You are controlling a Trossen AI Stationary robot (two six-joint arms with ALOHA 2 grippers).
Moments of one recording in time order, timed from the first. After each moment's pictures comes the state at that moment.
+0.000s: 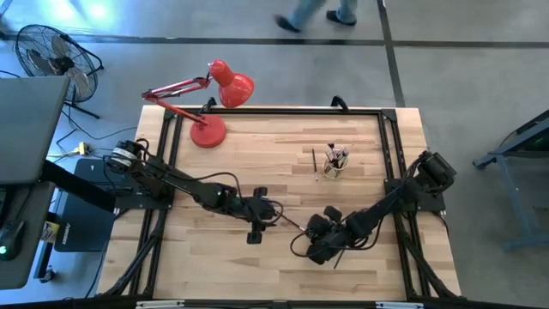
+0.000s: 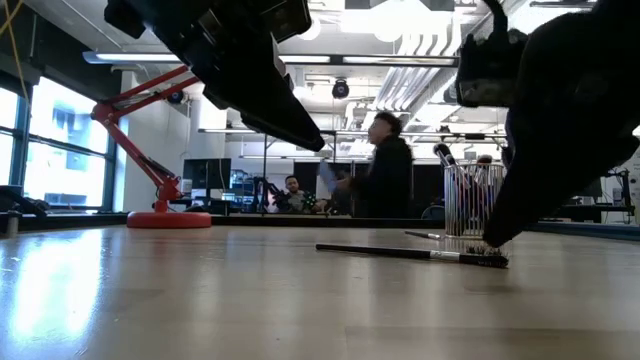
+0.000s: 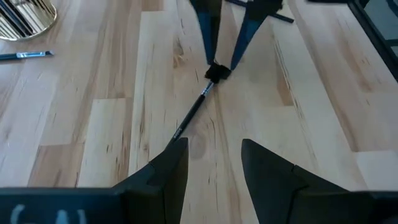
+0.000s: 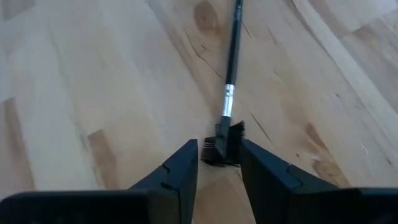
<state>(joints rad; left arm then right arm) -0.30 1.67 0.96 0.05 -0.14 -0.17 0.57 1.78 0.90 -0.22 0.40 1.00</state>
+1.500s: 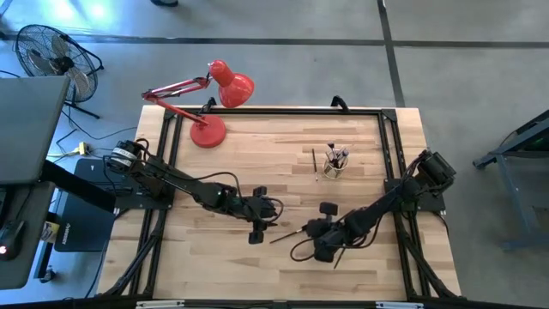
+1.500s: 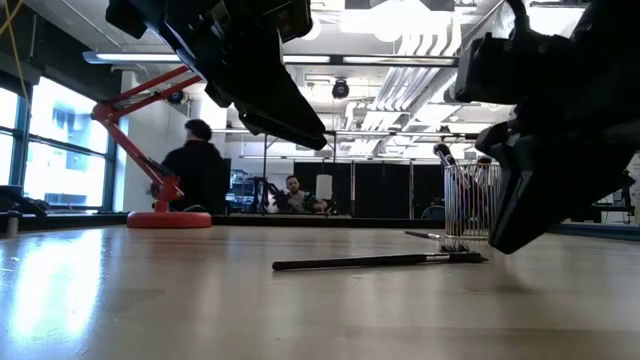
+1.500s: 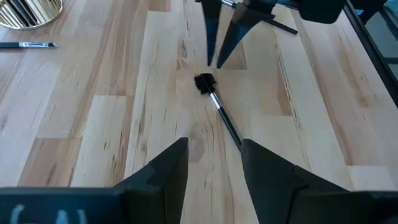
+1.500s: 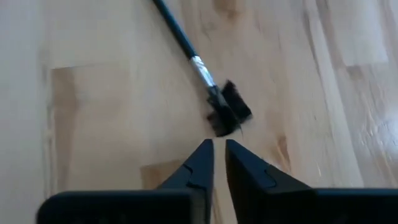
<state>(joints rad) -0.30 1.67 0.96 0.06 -0.15 -0.24 0.55 1.78 0.93 -0.33 0.38 0.64</state>
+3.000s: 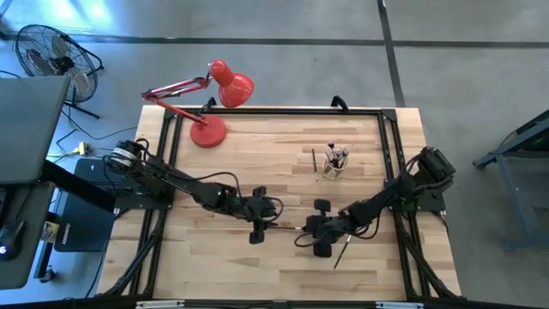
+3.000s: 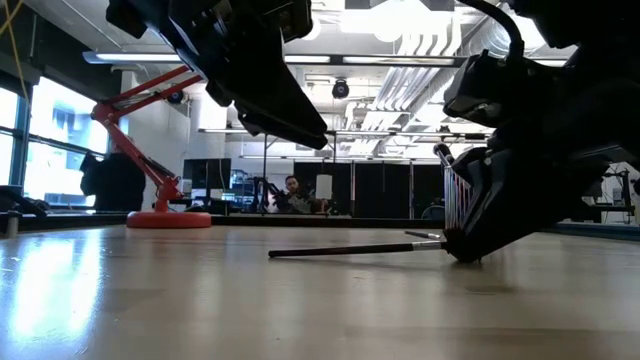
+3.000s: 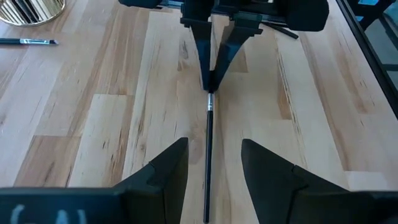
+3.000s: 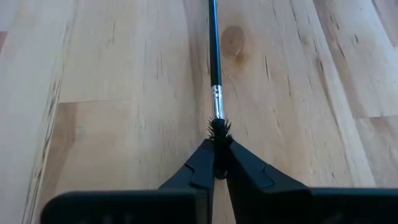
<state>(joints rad) -0.30 1.67 0.97 0.06 -0.15 -0.27 0.47 1.77 0.72 0.10 0.35 0.44</state>
